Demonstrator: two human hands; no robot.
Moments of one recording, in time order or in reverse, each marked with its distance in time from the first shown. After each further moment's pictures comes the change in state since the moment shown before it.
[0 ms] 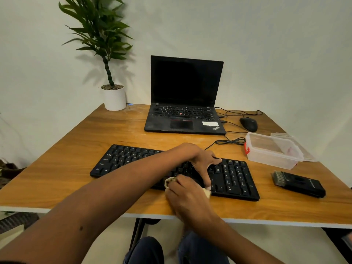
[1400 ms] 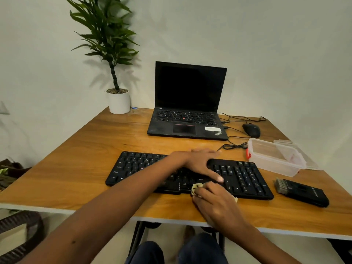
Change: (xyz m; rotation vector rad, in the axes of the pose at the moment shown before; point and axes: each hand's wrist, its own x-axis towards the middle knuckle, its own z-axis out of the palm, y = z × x) left_hand -0.039 -0.010 -0.014 -0.336 0.124 0.084; right_hand -0.042 0.047 -0.021 0.023 -0.023 -0.058
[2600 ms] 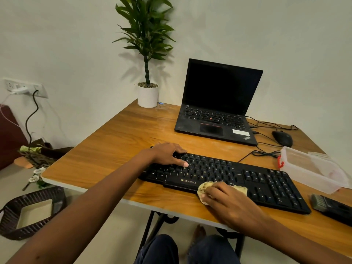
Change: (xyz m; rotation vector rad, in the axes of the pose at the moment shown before) left_hand -0.092 -0.132 0.011 -0.055 0.201 -0.234; right_hand 0.034 -0.008 -0.002 0.115 -0.203 -0.162
